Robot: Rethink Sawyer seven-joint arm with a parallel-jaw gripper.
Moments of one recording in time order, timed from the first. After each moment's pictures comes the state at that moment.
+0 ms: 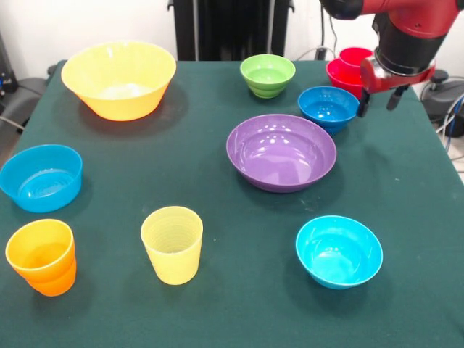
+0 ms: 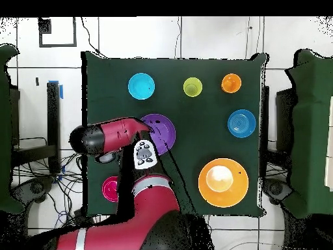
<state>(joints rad) -0.02 -0.49 0.19 1.57 -0.19 0.74 1.73</state>
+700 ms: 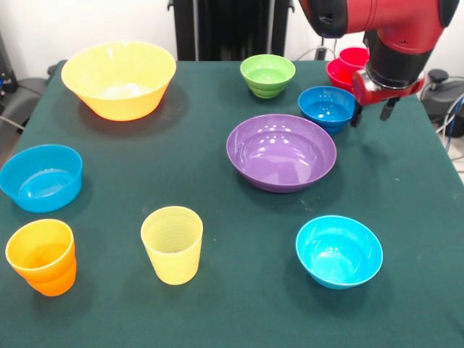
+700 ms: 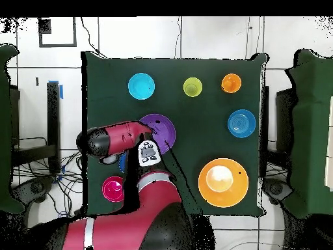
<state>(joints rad) -0.03 -0.44 0.19 1.58 -0.19 0.67 1.73</state>
